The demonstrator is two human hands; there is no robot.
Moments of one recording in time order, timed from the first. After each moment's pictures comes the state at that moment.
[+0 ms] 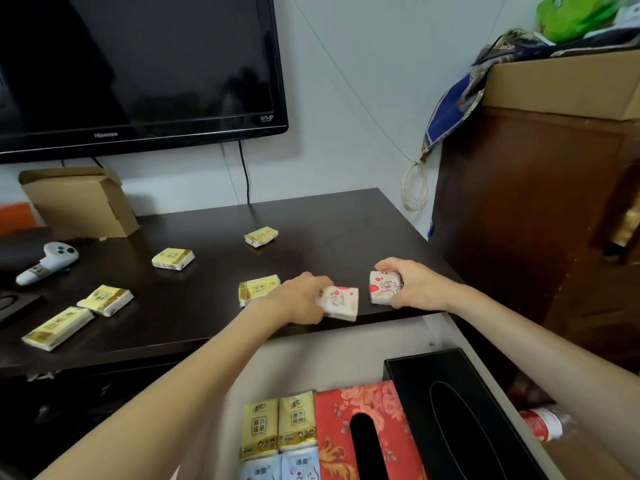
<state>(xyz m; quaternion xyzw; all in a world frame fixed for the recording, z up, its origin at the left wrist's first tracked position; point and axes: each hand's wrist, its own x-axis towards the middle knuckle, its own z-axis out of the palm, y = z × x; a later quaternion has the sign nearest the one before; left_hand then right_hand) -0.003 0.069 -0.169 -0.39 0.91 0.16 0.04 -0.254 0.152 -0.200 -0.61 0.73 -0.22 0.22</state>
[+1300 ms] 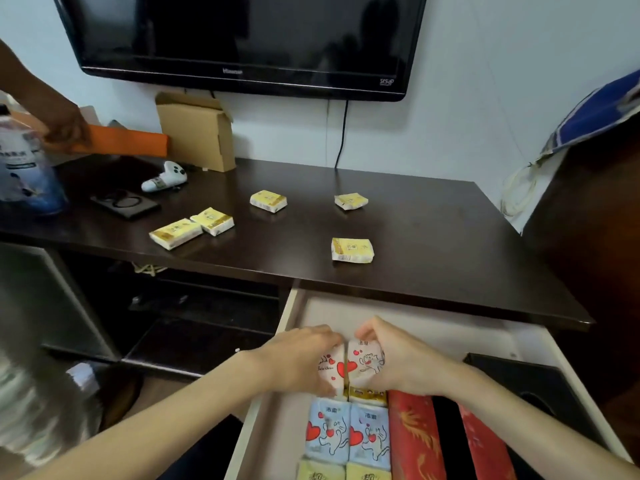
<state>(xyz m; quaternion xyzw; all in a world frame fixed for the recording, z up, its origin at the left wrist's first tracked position) 0.165 0.137 -0.263 -0.35 0.92 0.16 0.00 -0.049 0.192 -0.244 -0.72 0.62 -0.08 0.29</state>
